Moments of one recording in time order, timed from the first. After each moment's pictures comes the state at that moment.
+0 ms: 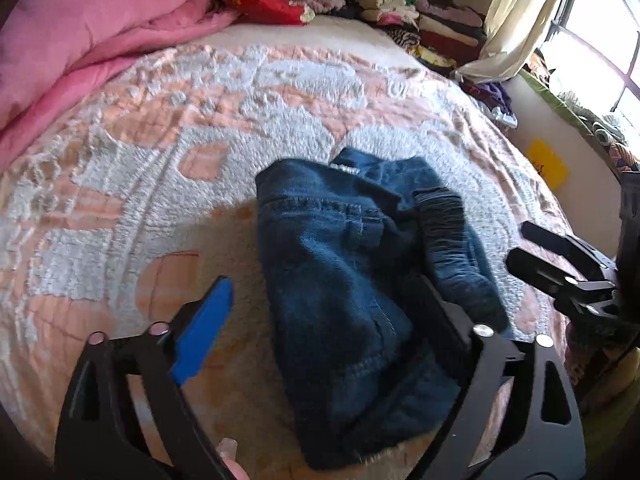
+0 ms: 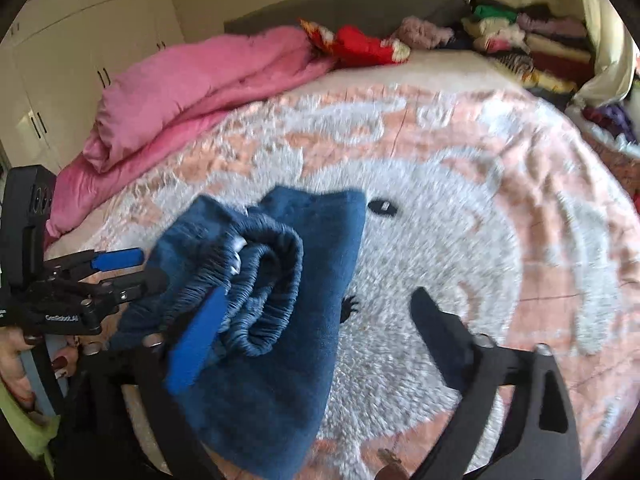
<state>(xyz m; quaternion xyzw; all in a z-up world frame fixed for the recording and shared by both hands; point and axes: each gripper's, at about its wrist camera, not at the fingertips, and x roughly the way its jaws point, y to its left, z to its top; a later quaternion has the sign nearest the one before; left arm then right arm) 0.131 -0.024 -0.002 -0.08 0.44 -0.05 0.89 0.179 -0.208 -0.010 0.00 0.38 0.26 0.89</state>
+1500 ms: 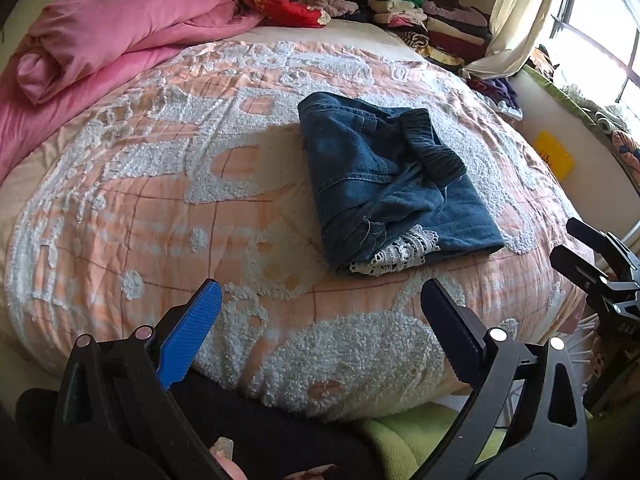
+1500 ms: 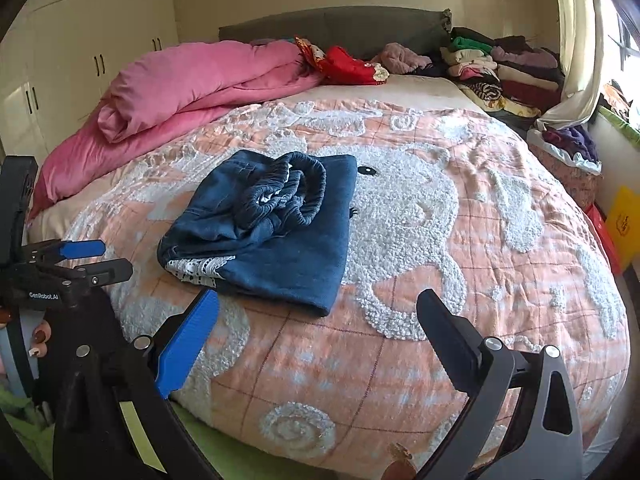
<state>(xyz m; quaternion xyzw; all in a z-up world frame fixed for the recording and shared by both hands) 0.006 -0.020 -0.004 -0.07 0.44 -0.02 0.90 0.040 -0.224 0.003 -0.04 0.36 0.21 0.91</state>
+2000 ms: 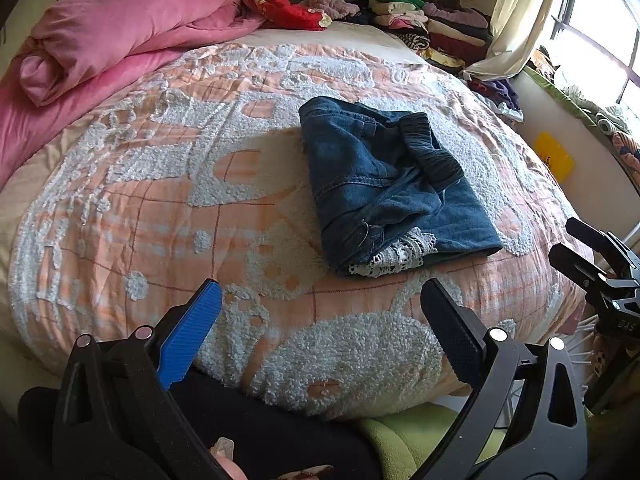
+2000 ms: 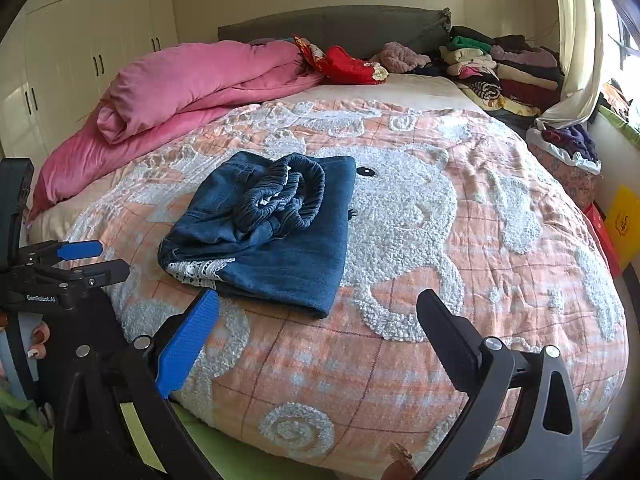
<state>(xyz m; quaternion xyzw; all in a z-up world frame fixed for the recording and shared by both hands) 0.002 -0.021 0.001 -0.07 0.43 -0.02 0.90 0.042 -0.225 0.006 -0.04 0.36 0.21 0.91</state>
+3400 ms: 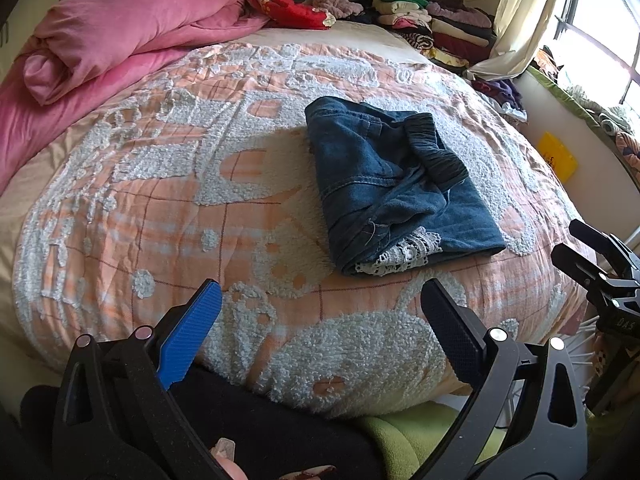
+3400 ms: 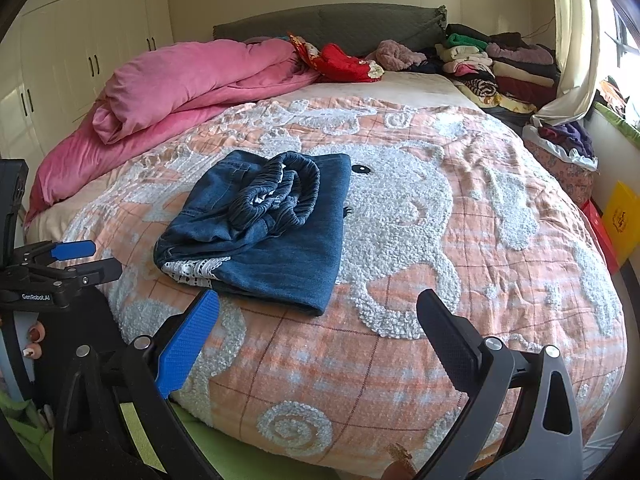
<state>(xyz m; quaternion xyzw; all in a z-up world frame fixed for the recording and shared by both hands) 0.001 -0.017 0.003 -0.07 0.44 -0.01 0.90 0.041 -0.227 0.003 -0.04 0.36 0.20 0.91</state>
